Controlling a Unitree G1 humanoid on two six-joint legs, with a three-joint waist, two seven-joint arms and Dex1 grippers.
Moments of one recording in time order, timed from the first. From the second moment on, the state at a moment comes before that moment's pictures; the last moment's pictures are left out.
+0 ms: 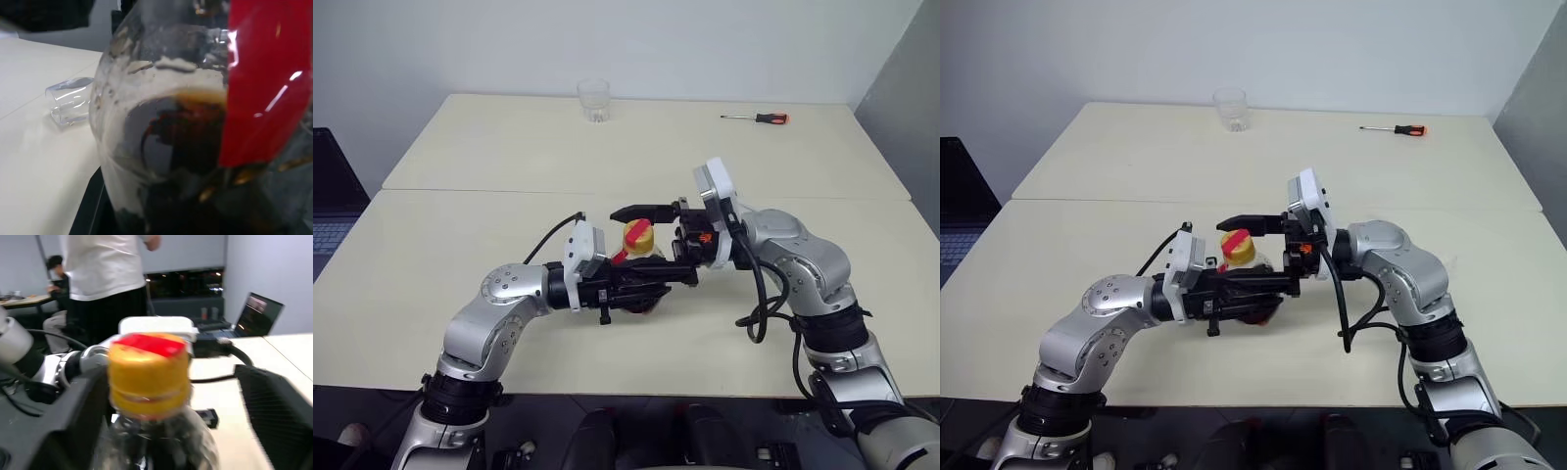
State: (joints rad) left arm -0.33 0.51 -0.08 -0.33 -0.54 0.50 -1.07; right arm -0.71 -0.34 0.16 -0.17 0.65 0.65 1.04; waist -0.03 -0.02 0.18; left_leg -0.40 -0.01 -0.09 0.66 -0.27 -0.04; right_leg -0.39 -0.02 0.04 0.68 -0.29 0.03
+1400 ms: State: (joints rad) left arm -0.43 0.40 -0.07 0.00 -0.42 0.32 -0.96; right arm -0.74 -0.15 0.15 -0.18 0.49 0.66 0.57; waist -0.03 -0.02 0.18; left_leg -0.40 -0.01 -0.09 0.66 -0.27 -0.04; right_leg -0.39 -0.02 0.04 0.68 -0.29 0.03
